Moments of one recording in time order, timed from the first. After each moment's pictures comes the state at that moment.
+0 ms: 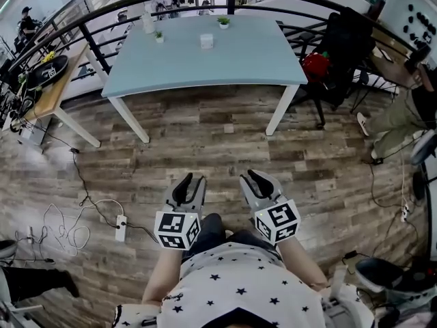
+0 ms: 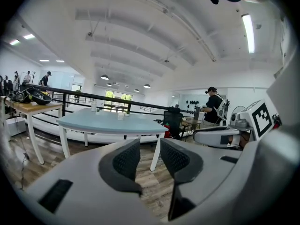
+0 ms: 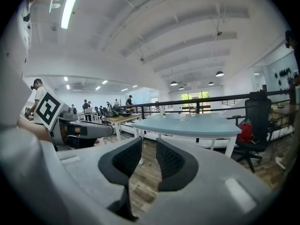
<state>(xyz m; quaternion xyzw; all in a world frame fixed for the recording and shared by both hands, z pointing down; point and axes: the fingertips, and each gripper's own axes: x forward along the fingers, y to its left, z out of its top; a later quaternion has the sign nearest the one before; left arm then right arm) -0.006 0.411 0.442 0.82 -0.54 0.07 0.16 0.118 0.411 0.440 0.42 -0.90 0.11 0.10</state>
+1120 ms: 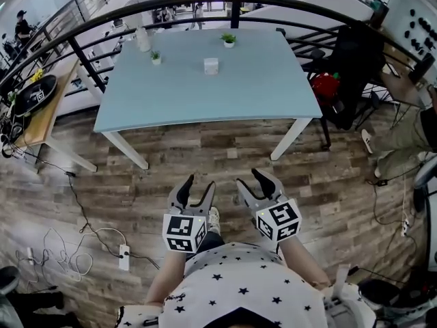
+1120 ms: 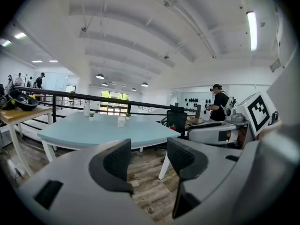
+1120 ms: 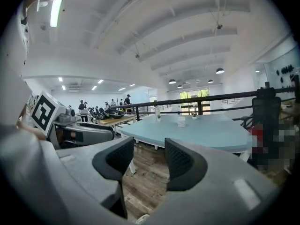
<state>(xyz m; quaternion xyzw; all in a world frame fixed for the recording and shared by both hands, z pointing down) -0.036 0.185 0.445 0.84 -0.52 0.09 0.14 0.073 0.181 0.440 0.43 -0.89 0.12 0.10</state>
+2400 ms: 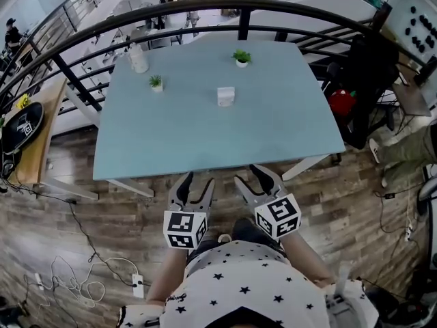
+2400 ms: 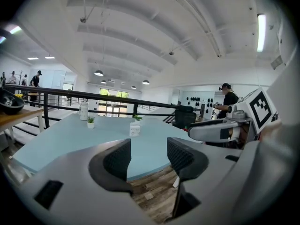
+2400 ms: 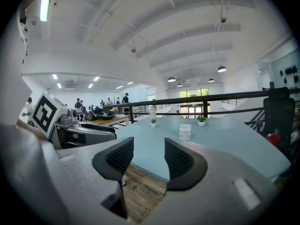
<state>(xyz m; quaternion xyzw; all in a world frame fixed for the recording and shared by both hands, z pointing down) -0.120 -0.070 0.452 0.84 -0.51 0.10 0.15 -0.015 -0.070 0.440 0.43 -0.89 0.12 0.11</state>
